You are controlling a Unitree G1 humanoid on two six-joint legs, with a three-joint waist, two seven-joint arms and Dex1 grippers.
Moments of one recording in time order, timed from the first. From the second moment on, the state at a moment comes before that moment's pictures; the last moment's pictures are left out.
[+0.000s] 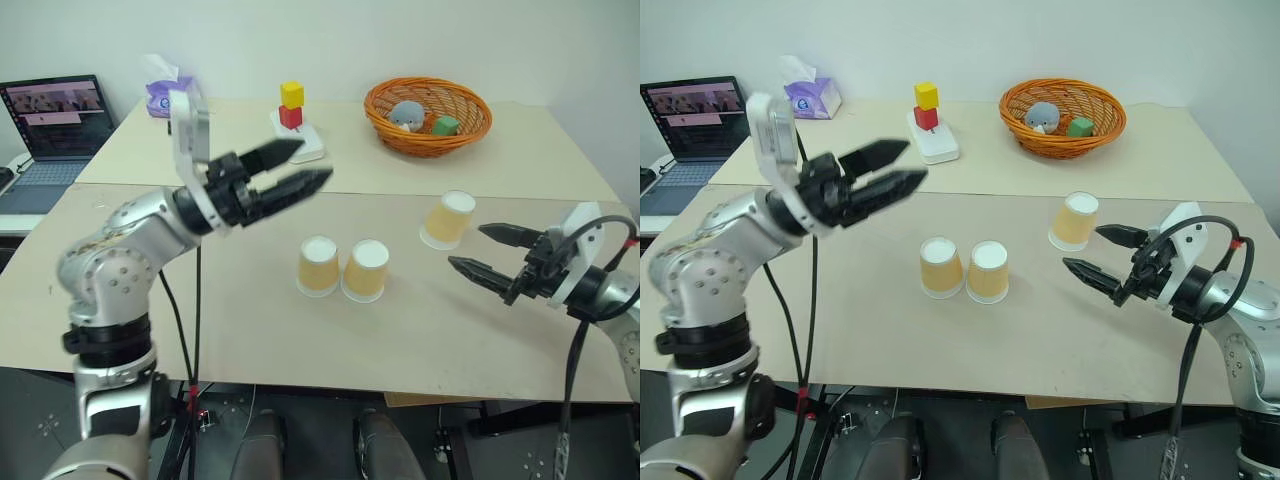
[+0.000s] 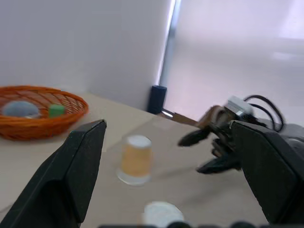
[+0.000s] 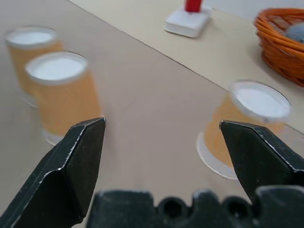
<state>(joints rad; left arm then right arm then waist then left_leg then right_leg) -0.66 0.57 0.23 -0.36 -1.01 0.96 -0.76 -0.17 -0.82 -0.33 -0.19 0.55 0.42 0.83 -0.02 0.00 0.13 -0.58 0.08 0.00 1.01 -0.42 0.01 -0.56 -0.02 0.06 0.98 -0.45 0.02</state>
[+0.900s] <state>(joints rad) -0.47 0.72 0.04 -0.45 -0.87 0.85 -0.95 -0.50 -0.69 -0.20 0.26 0.36 0.26 0.78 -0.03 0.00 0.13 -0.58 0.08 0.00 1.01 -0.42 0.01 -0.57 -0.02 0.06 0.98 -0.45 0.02</state>
